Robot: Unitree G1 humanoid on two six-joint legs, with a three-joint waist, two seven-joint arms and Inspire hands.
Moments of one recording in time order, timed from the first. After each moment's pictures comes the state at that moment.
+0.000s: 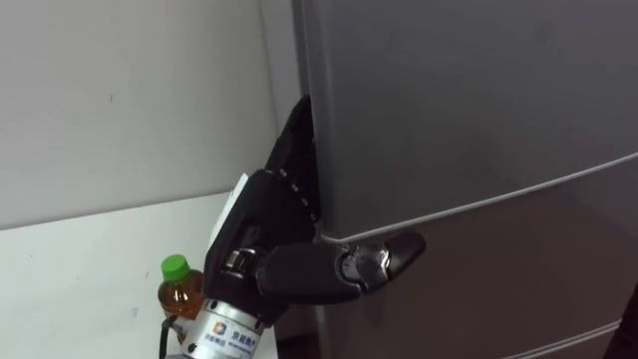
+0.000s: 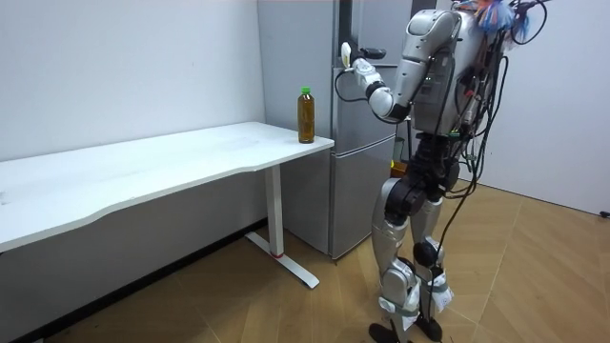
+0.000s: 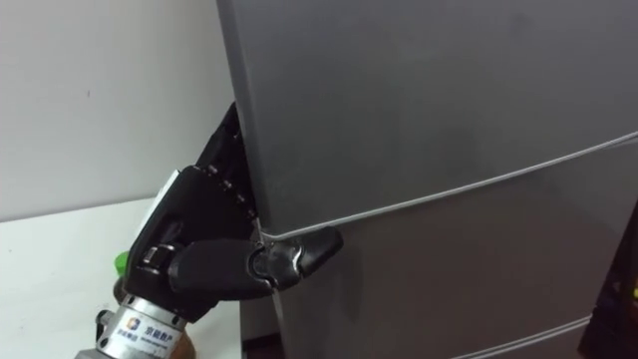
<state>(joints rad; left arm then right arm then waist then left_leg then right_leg) -0.18 0.11 -0.23 -0.35 -0.52 0.02 -0.05 0.05 -0.20 0.11 1.21 0.37 0.00 0.16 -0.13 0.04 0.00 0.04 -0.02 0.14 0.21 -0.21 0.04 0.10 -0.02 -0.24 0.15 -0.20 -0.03</state>
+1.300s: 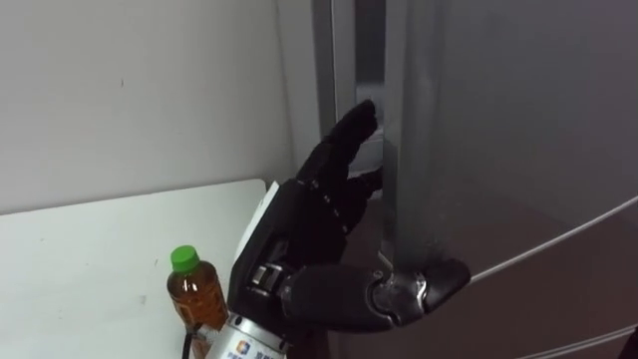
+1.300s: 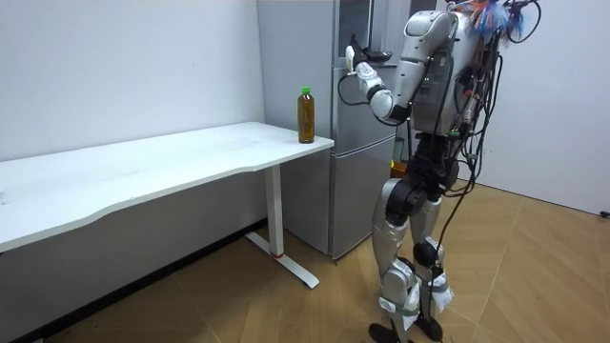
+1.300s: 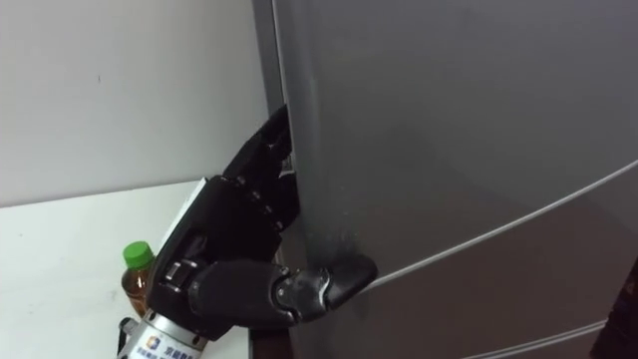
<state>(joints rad) -0.17 0.12 -0.34 -0.34 -0.50 -0.04 -0.09 0.03 -0.21 0.18 1.24 0.42 -0.03 0.17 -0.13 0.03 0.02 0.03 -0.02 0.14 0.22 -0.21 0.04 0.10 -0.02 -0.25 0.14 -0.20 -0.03</state>
